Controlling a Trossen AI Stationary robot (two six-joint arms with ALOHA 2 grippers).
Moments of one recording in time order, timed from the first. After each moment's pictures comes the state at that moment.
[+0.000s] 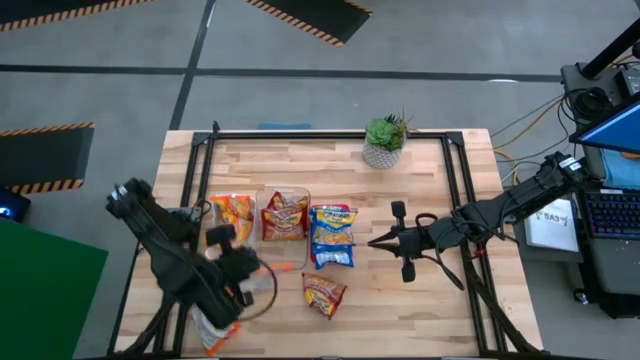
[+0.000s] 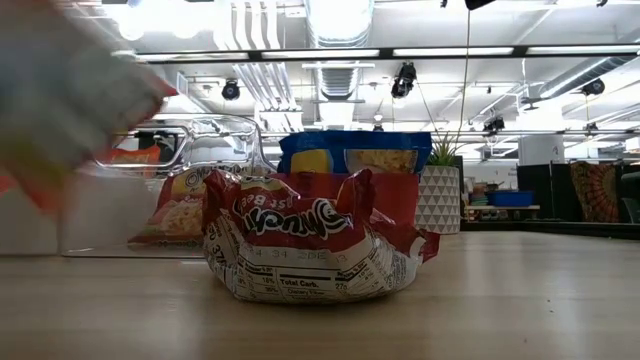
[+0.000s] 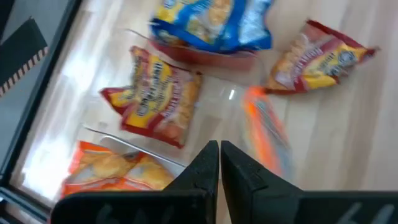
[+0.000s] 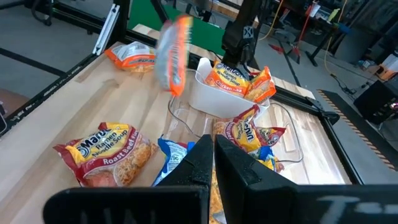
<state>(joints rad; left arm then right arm) -0.77 1.62 1.71 -1.57 -0.59 -1.02 0.45 1.08 0.76 0.00 0.37 -0.20</state>
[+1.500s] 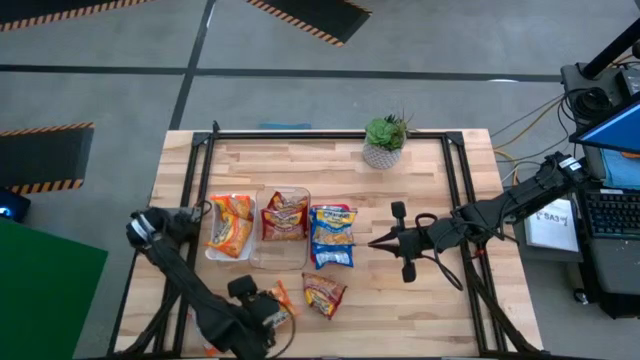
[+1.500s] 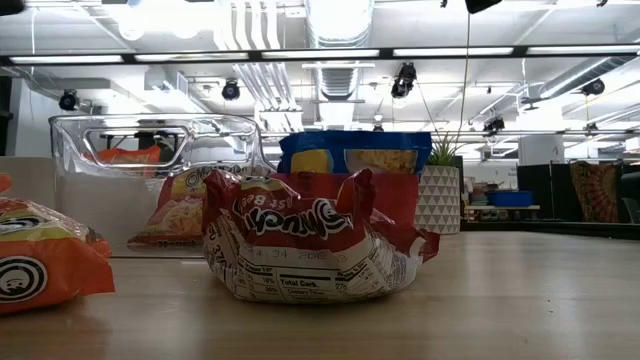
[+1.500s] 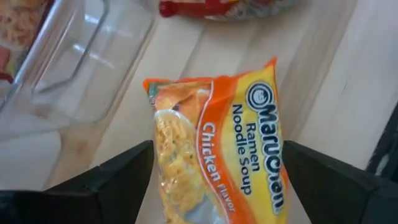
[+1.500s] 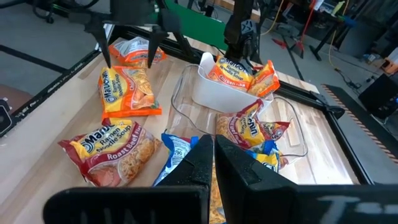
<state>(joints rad) -0.86 1.91 1.52 -1.10 -0.39 -1.28 0.45 1.08 0.76 -0.03 0.36 -0.18</state>
